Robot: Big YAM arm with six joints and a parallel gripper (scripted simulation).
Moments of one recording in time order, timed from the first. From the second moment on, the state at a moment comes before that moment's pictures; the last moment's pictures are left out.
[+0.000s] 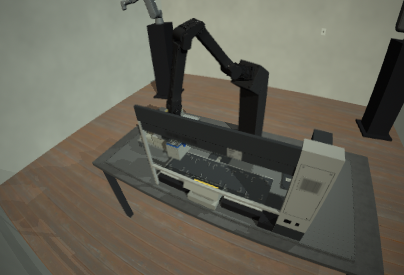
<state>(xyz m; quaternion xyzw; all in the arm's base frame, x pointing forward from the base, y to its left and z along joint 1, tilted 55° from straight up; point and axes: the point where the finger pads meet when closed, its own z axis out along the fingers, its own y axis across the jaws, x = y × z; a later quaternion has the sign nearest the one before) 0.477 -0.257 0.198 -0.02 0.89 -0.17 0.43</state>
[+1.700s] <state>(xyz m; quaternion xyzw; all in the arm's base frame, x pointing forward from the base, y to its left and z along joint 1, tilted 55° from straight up) 0.534 -0.277 0.154 -0.02 0.89 -0.17 0.43</state>
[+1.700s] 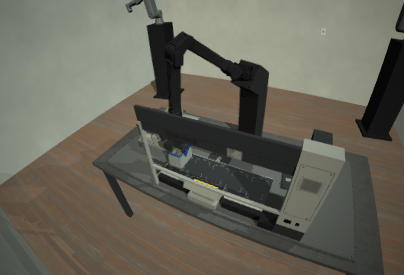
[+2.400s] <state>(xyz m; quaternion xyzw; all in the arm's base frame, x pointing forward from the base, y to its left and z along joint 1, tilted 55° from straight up) 0.537 -0.278 0.152 -0.02 0.89 -0.17 0.43</state>
